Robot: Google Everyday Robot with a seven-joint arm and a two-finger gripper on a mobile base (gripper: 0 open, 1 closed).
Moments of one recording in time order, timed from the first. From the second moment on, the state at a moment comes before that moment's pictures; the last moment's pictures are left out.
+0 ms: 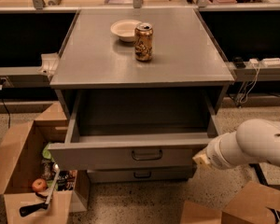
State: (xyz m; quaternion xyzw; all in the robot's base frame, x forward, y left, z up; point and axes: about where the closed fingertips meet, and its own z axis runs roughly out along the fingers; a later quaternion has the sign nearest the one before) arm 0.462 -0.214 0.643 -0.33 0.91 0.07 0.22
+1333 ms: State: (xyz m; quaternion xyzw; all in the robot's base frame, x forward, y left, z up) arm 0.593 -0.221 0.636 -0.32 0.90 0.10 0.26
